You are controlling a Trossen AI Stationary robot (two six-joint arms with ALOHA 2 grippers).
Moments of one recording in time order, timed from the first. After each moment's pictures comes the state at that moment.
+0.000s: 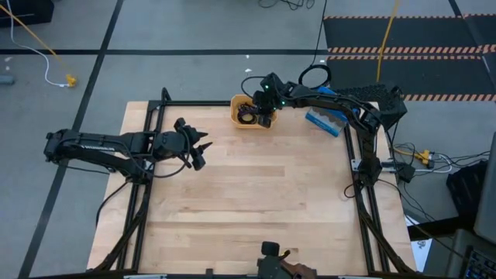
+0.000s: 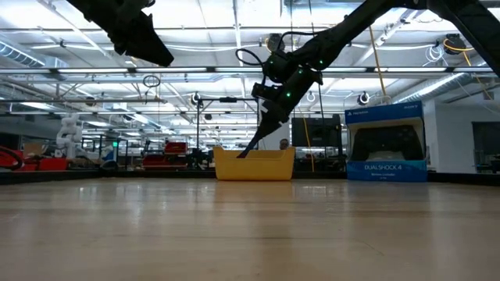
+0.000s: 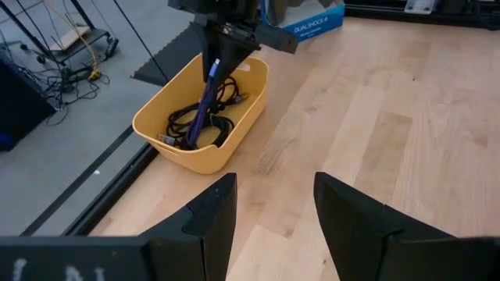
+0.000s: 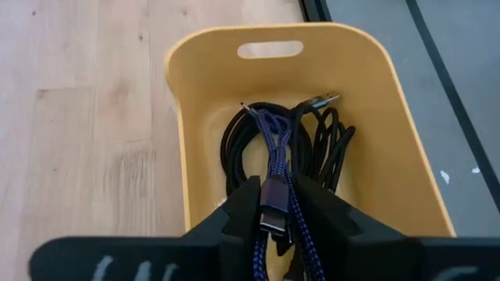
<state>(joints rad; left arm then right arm) 0.00 0.95 0.78 -0.41 -0.49 -0.14 -0.62 1.97 1.48 -0.38 -0.22 -0.42</state>
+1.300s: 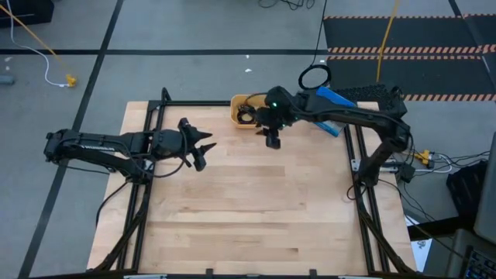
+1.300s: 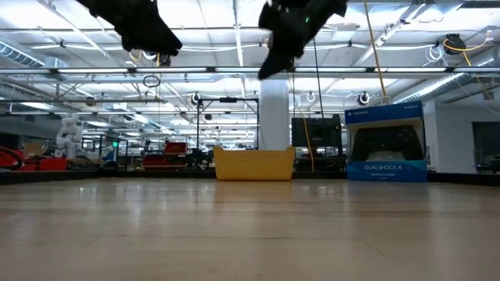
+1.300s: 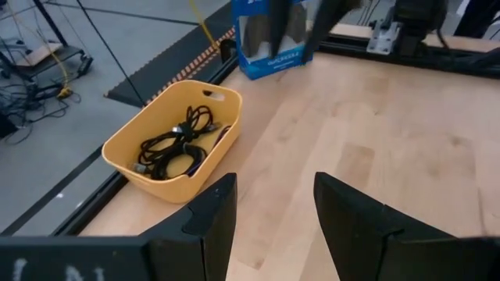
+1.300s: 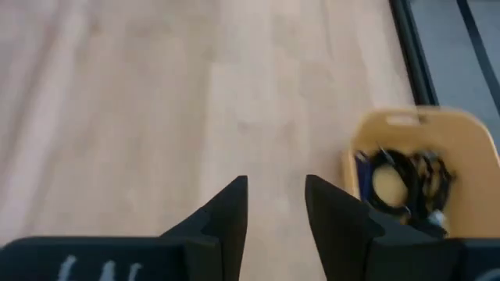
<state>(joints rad) 0.00 0.95 0.78 -0.30 -0.42 -0.14 -0.35 1.65 1.48 -0.66 -0.21 -0.28</state>
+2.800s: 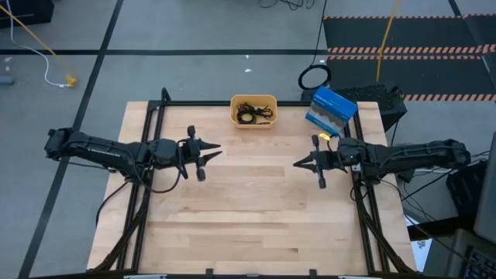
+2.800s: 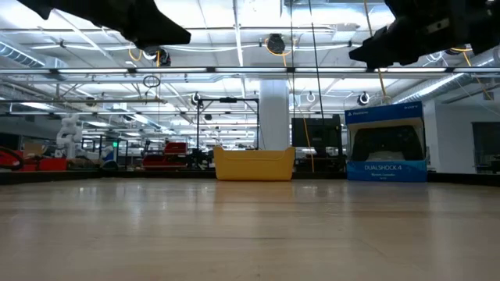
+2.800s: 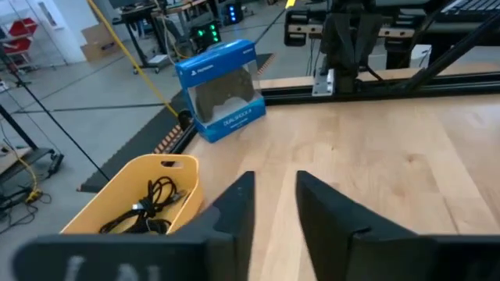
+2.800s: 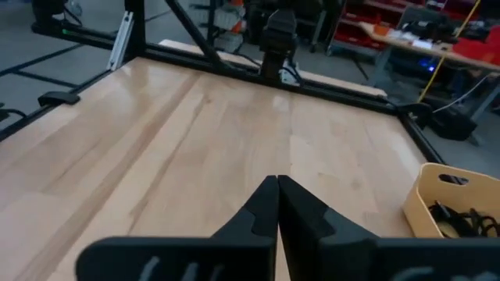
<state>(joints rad) -0.09 0.95 0.58 0.16 -0.37 0.12 -0.03 0.72 0.35 0.12 -0.10 -0.21</state>
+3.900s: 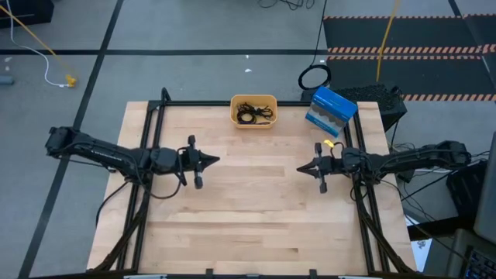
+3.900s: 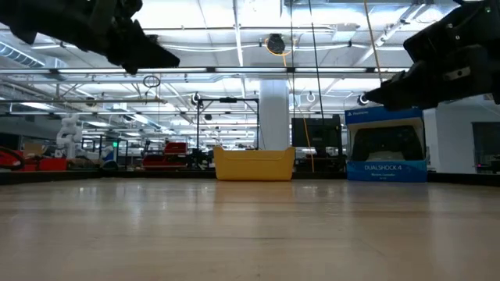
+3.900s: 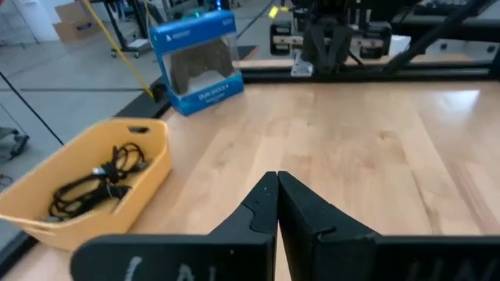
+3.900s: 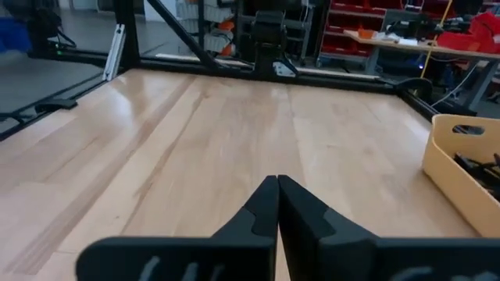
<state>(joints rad) -0.14 0.94 0.41 0.29 -0.36 0.02 -0.03 0.71 0.02 0.55 -0.08 -0.09</state>
